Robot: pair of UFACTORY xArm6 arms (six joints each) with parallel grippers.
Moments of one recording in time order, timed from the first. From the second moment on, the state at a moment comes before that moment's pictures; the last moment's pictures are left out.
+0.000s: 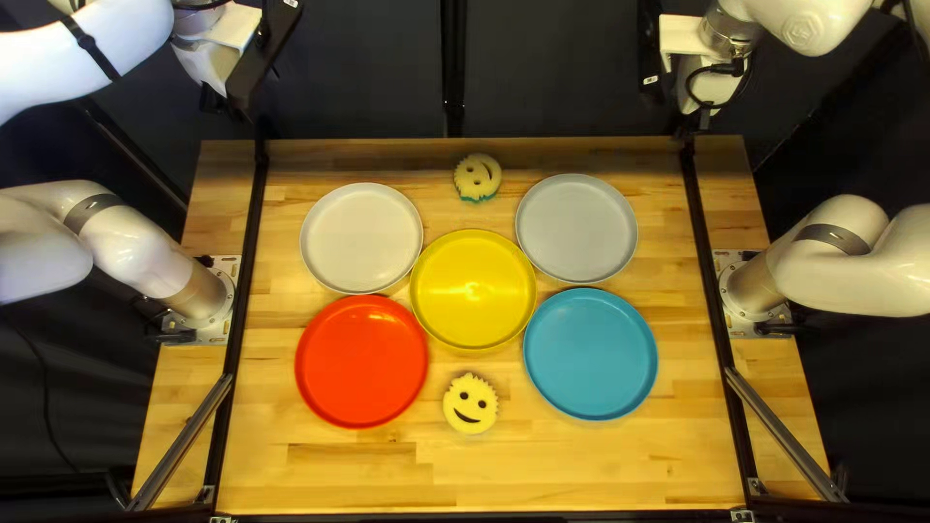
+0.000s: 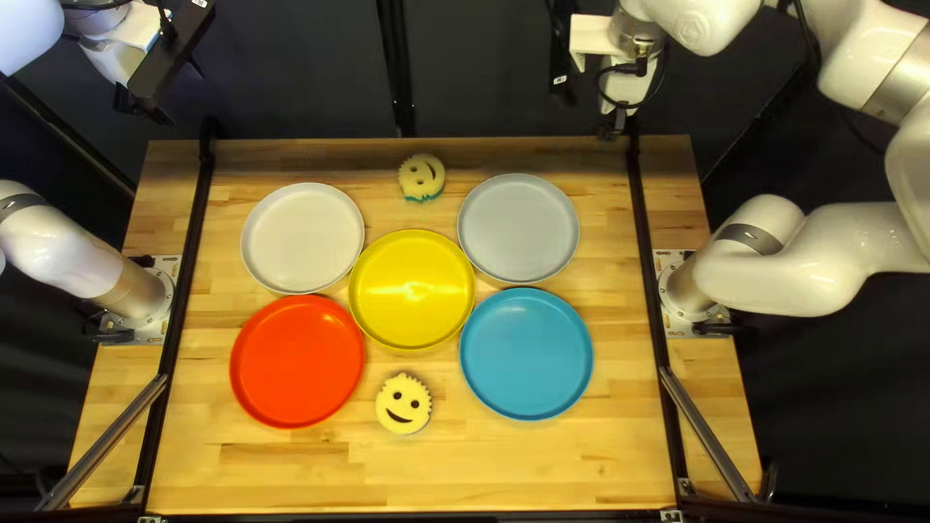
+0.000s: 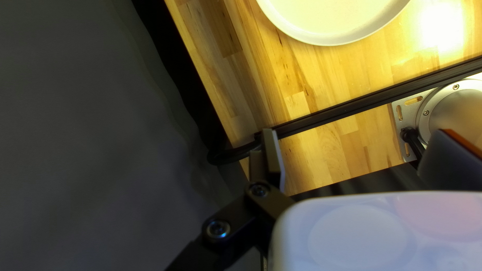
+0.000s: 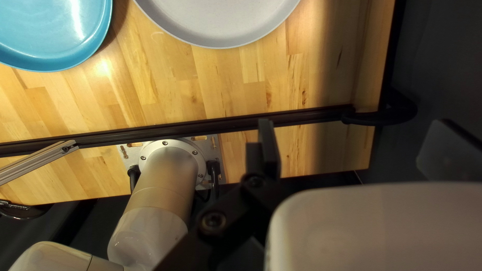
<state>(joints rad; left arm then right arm) 0.94 -0.74 -0.77 -0.08 1.43 1.36 -0.73 -0.63 -0.78 -0.03 1.43 -0.62</state>
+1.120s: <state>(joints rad) 0.18 -0.71 -0.63 -0.12 1.12 0.74 -0.73 -0.63 -0.78 -0.03 1.43 -0.62</state>
